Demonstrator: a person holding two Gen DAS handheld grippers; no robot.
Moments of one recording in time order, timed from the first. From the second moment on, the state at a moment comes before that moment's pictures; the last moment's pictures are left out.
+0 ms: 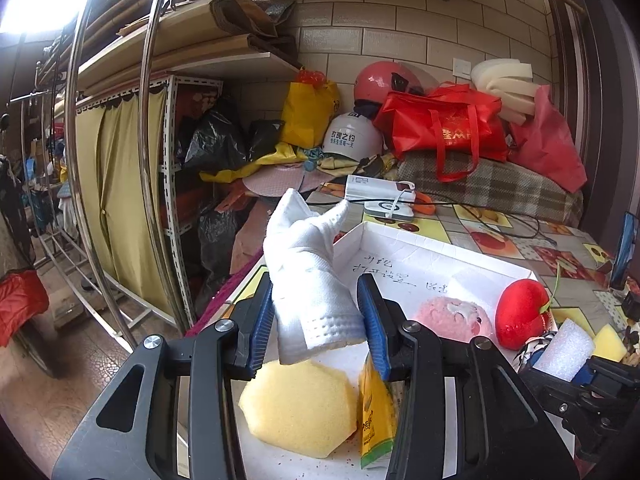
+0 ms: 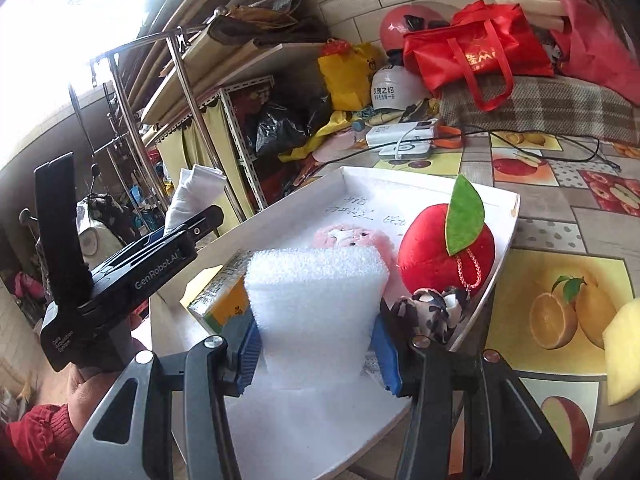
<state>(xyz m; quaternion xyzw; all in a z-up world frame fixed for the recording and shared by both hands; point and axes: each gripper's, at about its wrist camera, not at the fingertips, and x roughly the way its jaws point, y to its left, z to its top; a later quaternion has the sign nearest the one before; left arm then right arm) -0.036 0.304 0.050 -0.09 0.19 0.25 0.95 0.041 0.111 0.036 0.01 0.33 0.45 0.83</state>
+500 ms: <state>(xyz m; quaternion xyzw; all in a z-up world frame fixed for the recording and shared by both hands) -0.045 0.294 0.054 -0.07 0.15 0.29 0.94 0.036 0.103 0.042 0.03 0.31 0.43 0.85</state>
